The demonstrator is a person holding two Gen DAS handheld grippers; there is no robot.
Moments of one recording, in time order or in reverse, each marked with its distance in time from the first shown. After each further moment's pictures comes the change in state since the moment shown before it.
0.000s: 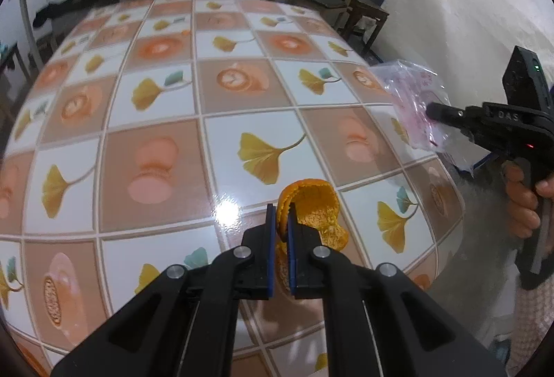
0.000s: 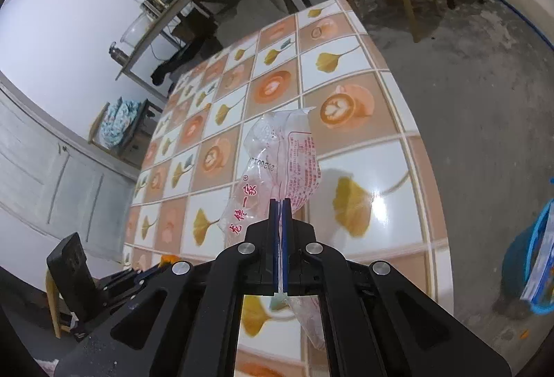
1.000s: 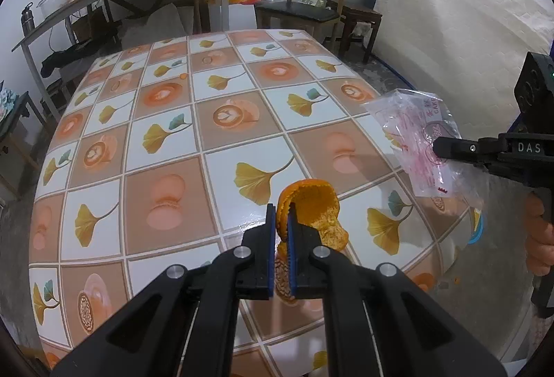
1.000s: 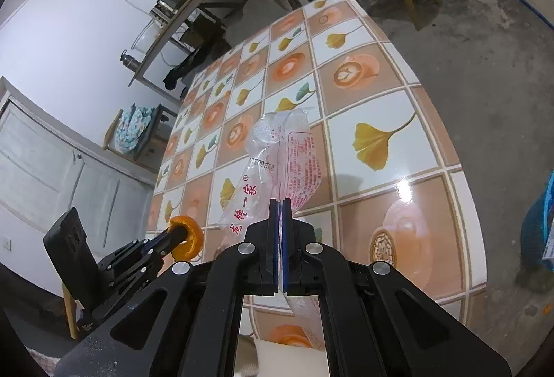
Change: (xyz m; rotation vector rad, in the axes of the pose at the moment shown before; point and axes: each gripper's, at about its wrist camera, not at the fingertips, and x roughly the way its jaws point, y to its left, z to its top) left arm -0.022 -0.027 0.001 0.116 -0.078 0.104; right arm -0.012 0.011 -0.042 0.053 -0.016 0.053
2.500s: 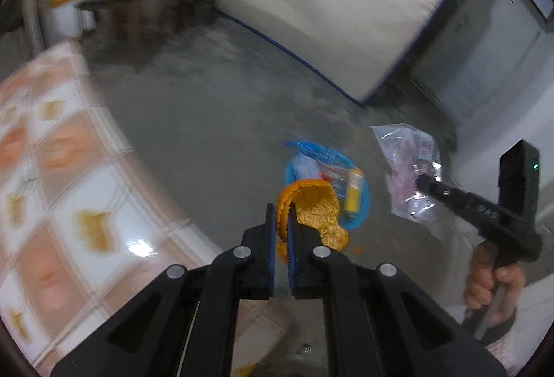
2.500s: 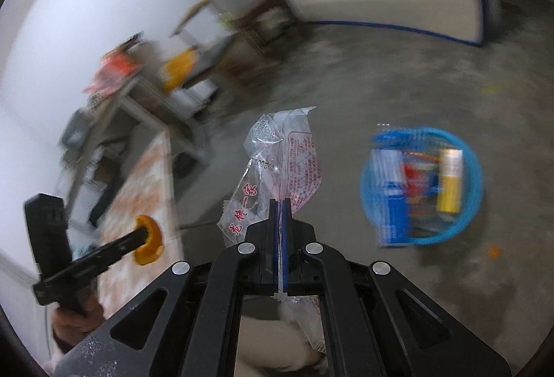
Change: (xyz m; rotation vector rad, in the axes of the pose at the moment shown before) left arm 0.092 -0.272 0.090 0.306 0.231 -0.523; right arm -0.216 -0.224 -0.092 0.448 -0.448 -0.370
